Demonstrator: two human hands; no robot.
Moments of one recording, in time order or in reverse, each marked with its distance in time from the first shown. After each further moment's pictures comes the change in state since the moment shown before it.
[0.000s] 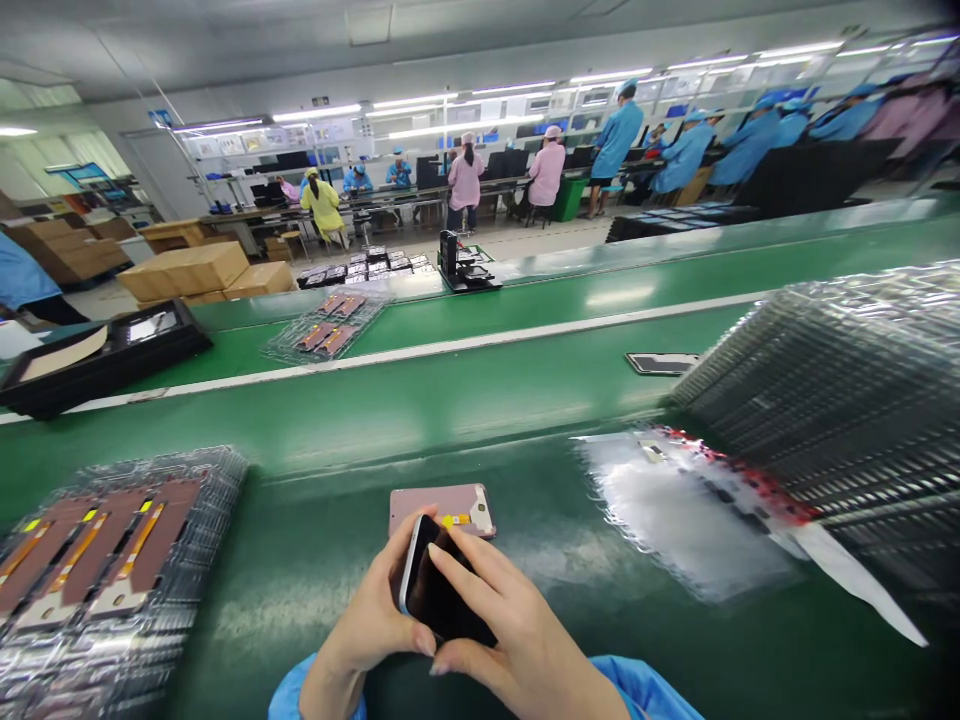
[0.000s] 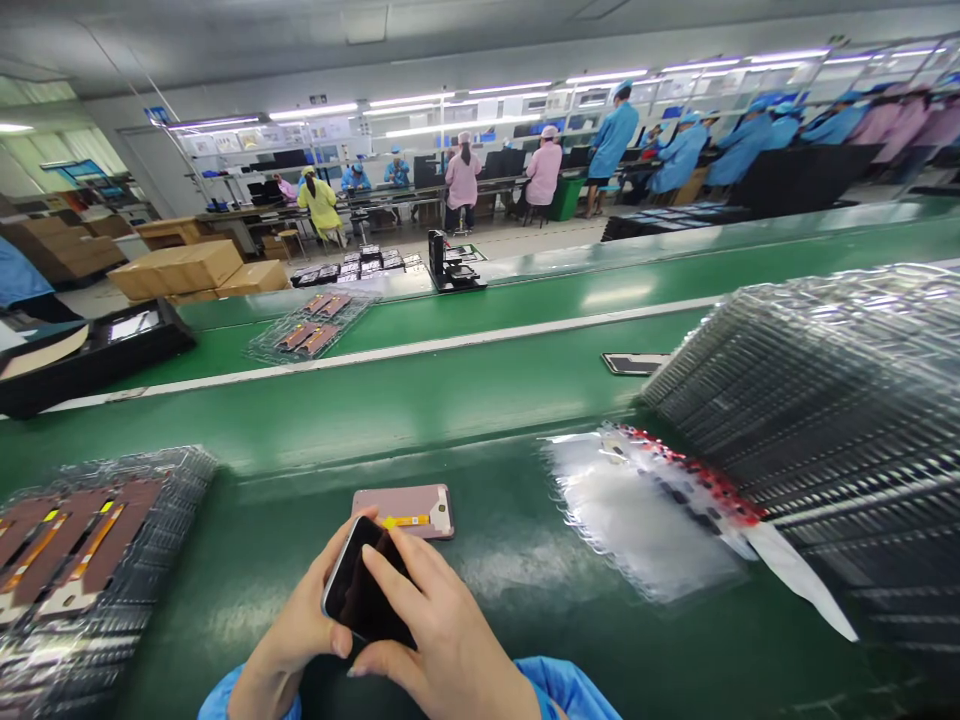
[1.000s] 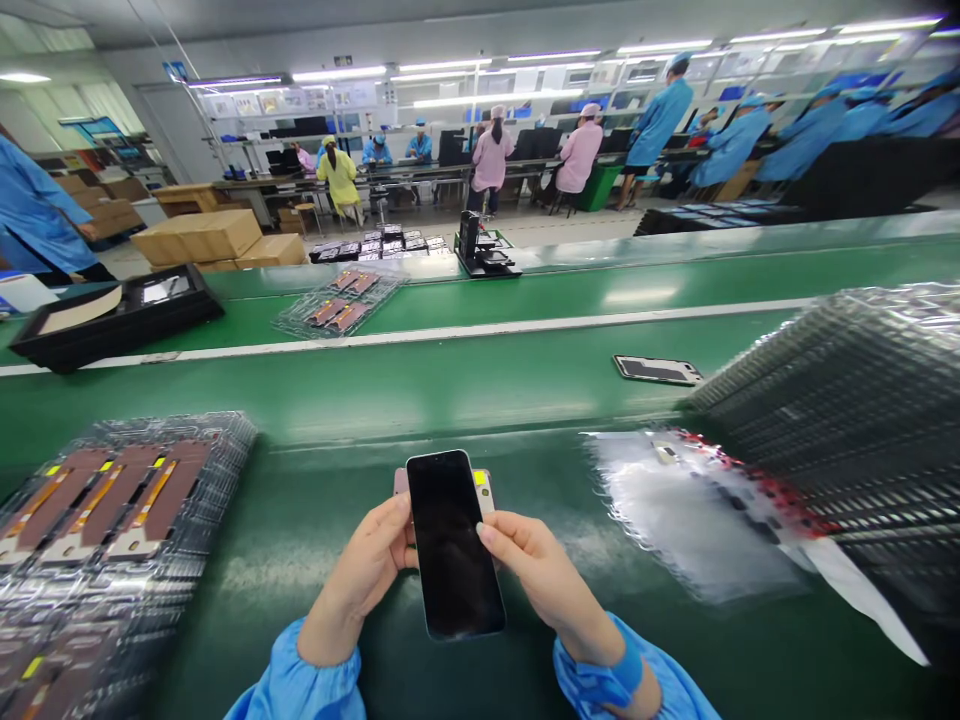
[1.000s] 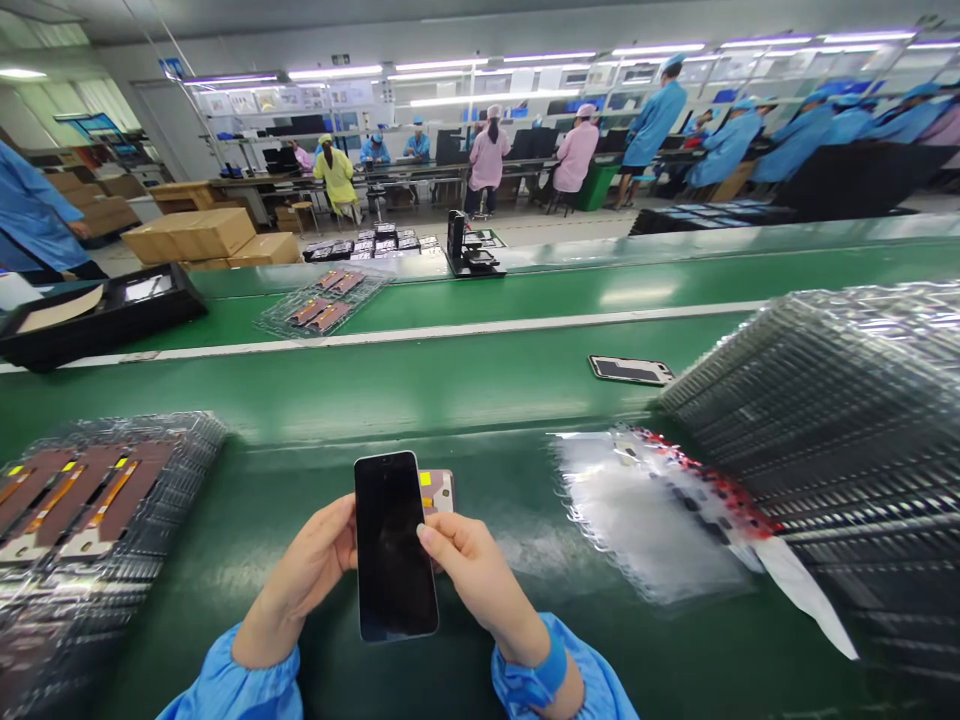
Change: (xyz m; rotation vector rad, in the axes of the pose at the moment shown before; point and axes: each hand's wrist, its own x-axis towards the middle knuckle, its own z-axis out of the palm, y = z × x) left_hand 0.008 -0.002 -0.002 -0.214 0.267 -0.214; right_hand 0.001 0.043 0.009 1.038 -0.039 0.721
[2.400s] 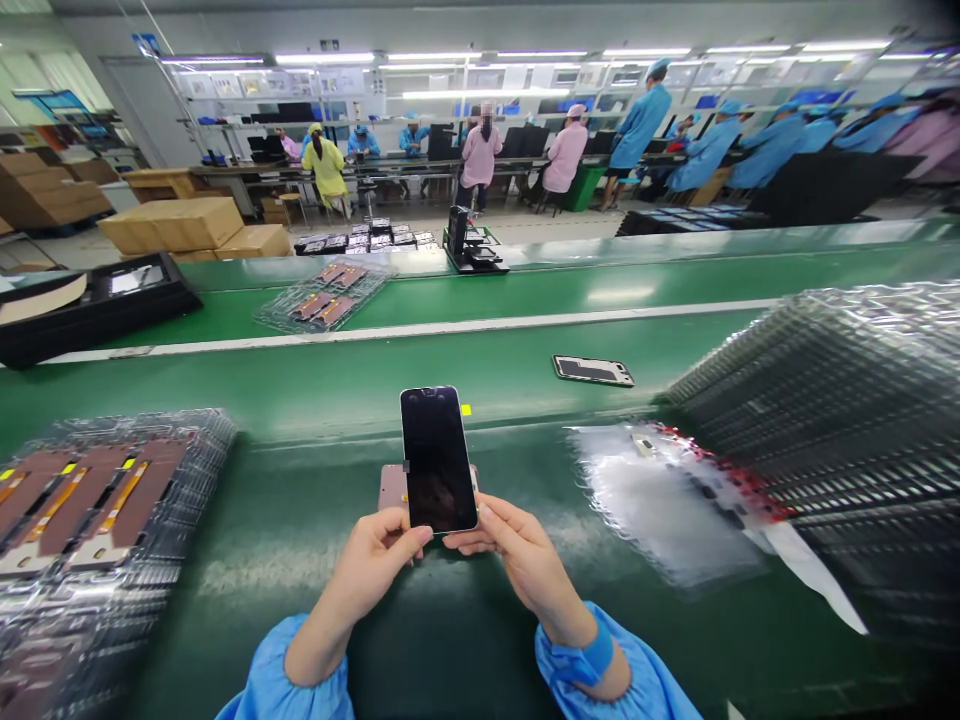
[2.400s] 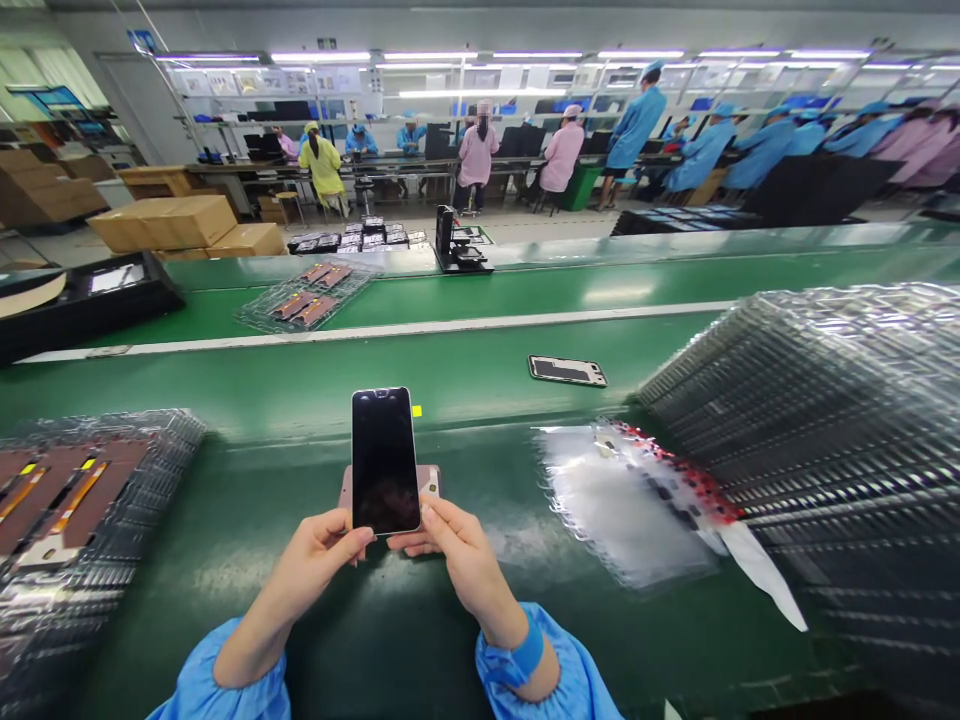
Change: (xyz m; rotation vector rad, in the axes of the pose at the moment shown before) left_hand 0.005 -0.008 0.000 0.701 0.109 0.091; right_hand 0.004 0.009 -0.006 0.145 0.072 -0.028
